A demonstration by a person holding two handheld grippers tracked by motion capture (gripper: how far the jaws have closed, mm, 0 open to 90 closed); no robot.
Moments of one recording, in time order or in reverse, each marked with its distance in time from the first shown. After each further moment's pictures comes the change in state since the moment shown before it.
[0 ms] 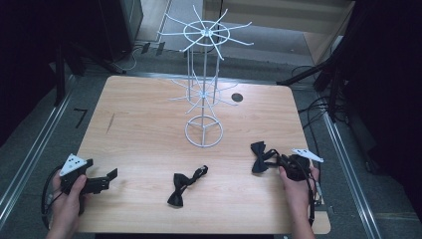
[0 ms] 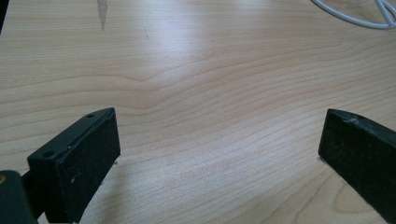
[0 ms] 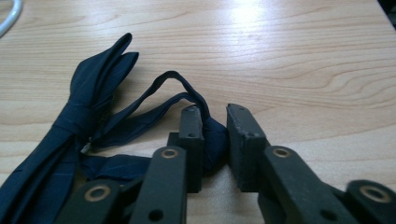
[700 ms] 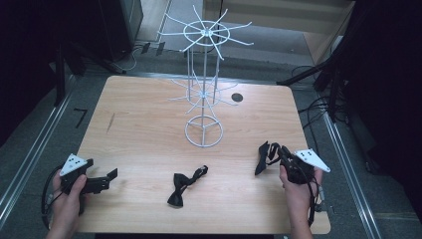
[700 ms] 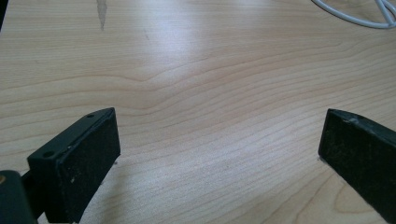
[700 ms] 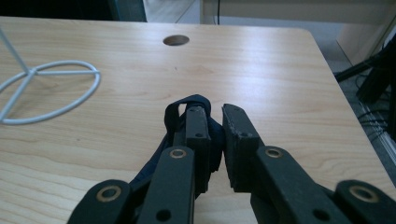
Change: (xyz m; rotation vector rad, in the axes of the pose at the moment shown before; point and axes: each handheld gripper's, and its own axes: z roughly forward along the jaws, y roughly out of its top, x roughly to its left) left arm 0.000 0.000 0.000 0.002 -0.001 -0.001; right arm 0.027 0.014 -0.045 -0.282 0.043 -0.120
